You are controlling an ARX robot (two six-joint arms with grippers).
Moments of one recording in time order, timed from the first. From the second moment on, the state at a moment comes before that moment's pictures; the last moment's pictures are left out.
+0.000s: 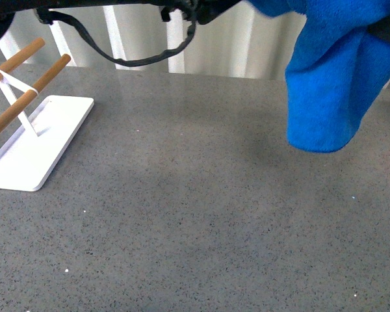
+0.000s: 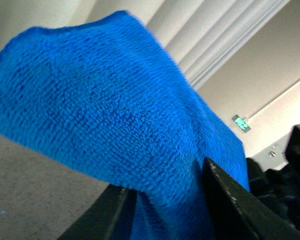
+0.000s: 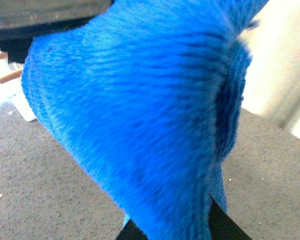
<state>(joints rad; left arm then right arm) -0.42 1.86 1.00 0.85 0.50 -0.57 0.01 1.49 0.64 0.52 -0.67 -0.22</state>
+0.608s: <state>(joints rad) -0.05 1.77 0.83 0.50 0.53 -0.24 -0.10 1.47 0.71 0.36 -0.48 -0.20</state>
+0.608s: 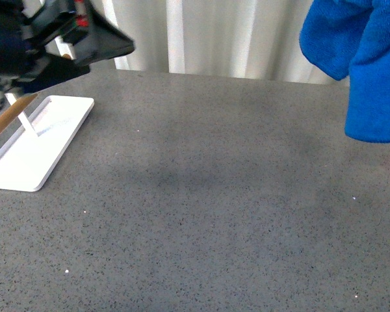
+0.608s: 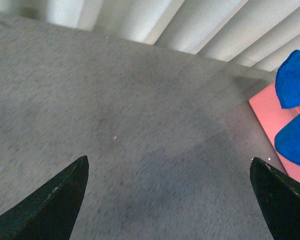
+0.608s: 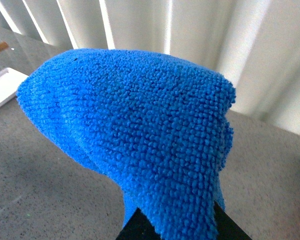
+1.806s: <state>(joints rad) 0.01 0.81 0.02 0.77 0.00 -0.01 0.00 1.44 0.66 0.29 -0.22 -0.21</state>
